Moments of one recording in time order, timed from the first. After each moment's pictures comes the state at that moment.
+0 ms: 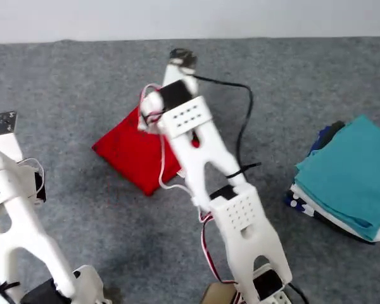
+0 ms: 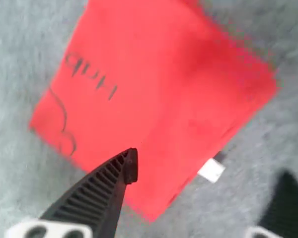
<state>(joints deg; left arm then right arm) -37.5 -22.8 24.2 94.5 -14.2 -36.2 49.5 -68.2 100.6 -42.8</state>
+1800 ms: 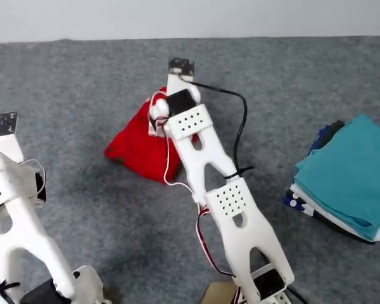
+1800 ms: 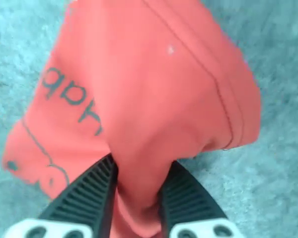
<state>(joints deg) -37.5 -22.8 26.7 91.4 -14.2 -31.2 67.0 -88.2 100.6 -31.3</state>
